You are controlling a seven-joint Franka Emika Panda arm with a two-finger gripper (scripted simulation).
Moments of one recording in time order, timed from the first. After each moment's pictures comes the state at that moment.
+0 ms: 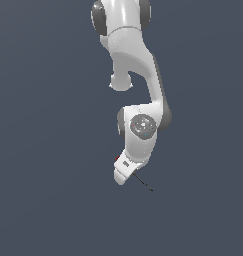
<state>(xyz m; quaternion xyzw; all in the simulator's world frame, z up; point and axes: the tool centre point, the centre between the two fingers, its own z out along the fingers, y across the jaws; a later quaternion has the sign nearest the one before) 0.091 0.056 0.066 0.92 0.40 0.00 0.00</state>
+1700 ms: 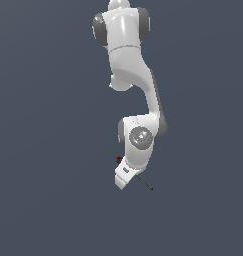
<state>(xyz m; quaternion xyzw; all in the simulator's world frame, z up) 0.092 0.057 0.015 0.92 0.40 0.00 0.00</state>
